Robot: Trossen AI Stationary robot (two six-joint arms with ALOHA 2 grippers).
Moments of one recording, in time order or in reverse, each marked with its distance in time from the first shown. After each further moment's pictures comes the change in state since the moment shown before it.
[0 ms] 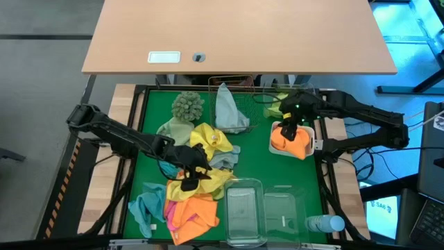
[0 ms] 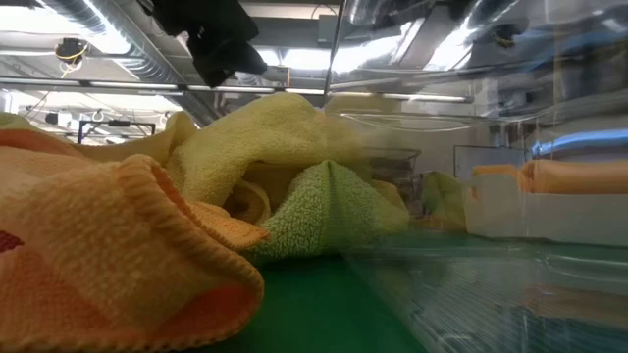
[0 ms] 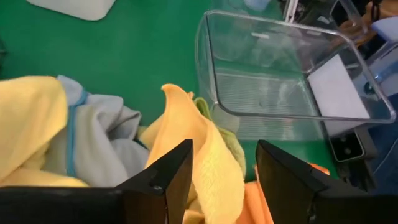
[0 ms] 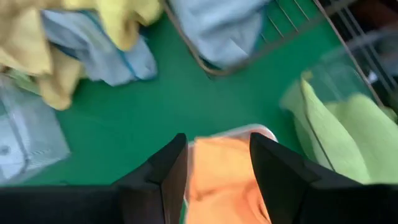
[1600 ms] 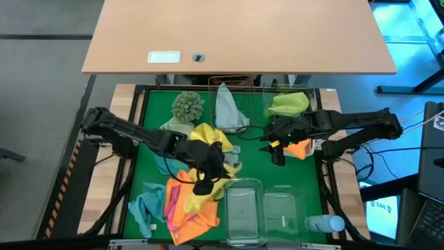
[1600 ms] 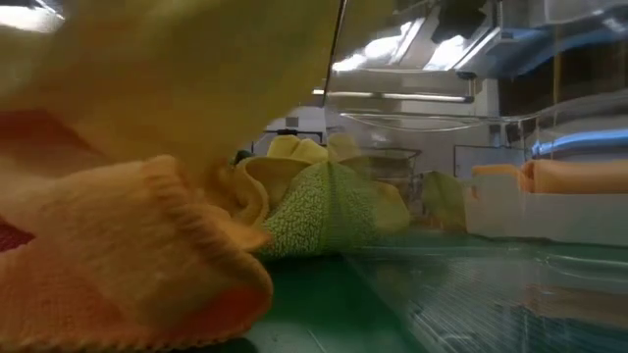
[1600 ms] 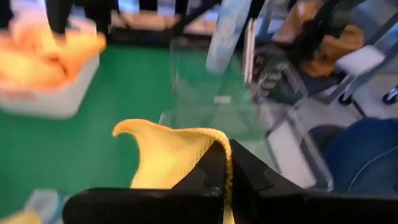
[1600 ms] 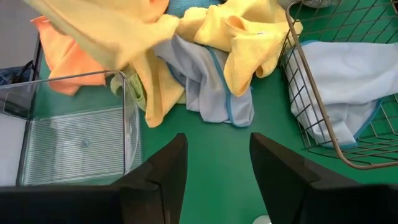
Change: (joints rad) left arm -0.001 0.180 0.502 -0.194 0.052 0.107; right arm 0.355 0.114 0.000 0.286 0.001 -0.001
